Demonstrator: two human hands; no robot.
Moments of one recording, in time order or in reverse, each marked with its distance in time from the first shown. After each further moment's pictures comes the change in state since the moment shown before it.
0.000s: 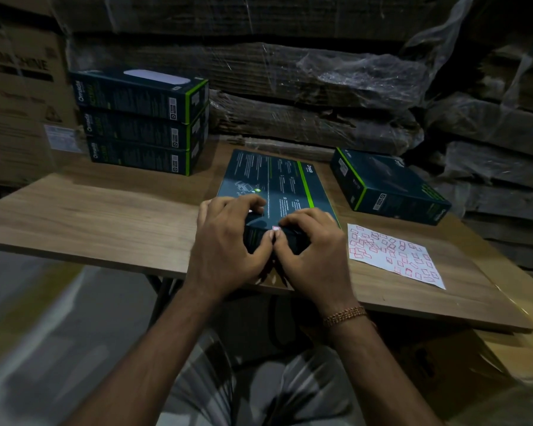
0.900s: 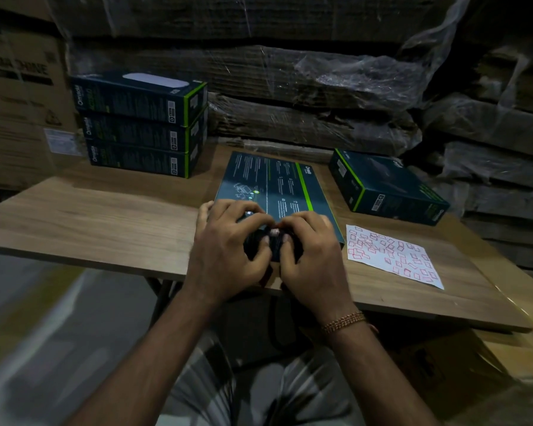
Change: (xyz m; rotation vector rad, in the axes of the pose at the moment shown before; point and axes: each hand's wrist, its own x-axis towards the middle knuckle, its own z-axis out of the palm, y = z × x) left_hand -0.003 -0.001 -0.002 0.078 -0.042 0.087; right_hand -0.007 -0.001 -0.001 -0.046 -0.056 -0.036
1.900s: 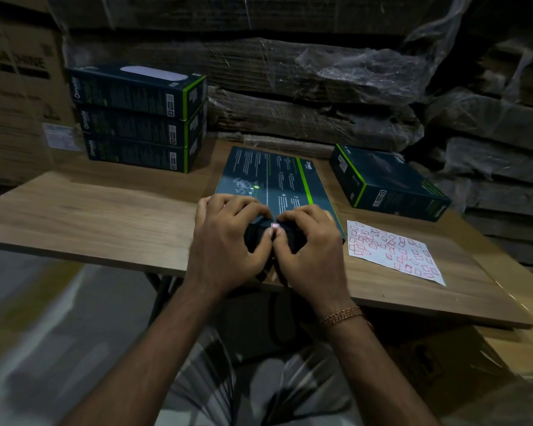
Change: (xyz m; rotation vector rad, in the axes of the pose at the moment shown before) left_hand 0.001 -0.001 0.005 0.021 0.041 -0.032; right_hand 0.004 -0.003 0.006 0.047 0.058 0.076
